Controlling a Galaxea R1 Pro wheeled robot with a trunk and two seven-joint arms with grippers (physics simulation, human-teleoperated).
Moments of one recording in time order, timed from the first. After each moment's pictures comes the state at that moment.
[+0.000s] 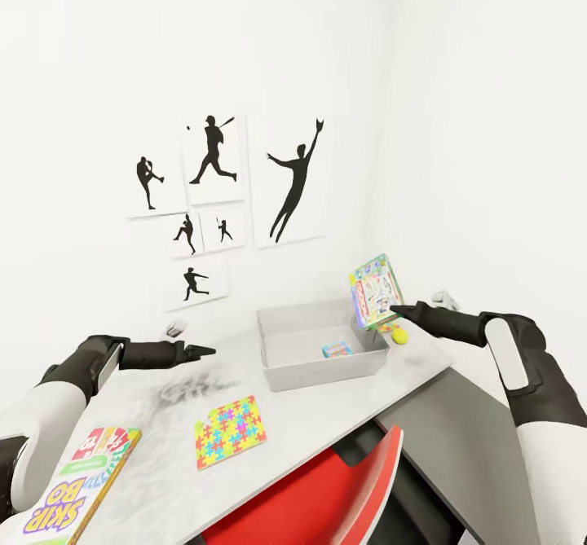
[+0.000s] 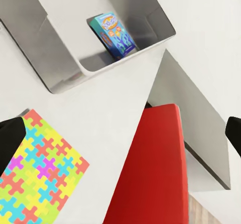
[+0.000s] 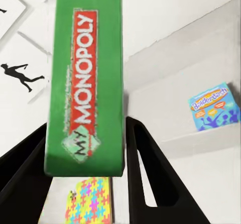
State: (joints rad) left arm -0.99 0.27 0.14 -0.37 -0.14 0.66 -1.21; right arm -0.75 -0.24 -0.19 -1.16 -0.56 1.04 0.41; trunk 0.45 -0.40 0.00
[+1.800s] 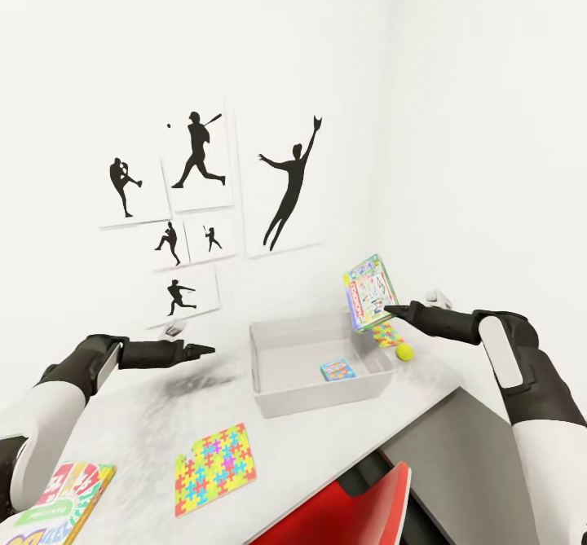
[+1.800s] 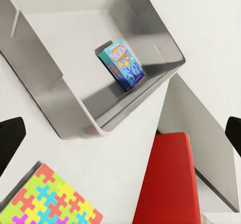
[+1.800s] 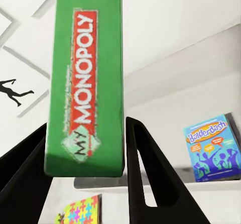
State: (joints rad) left arm -0.99 0.27 0.14 -0.37 -0.13 0.65 -1.21; right arm -0.76 -0.23 -0.15 -1.16 -0.56 1.04 0.40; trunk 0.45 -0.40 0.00
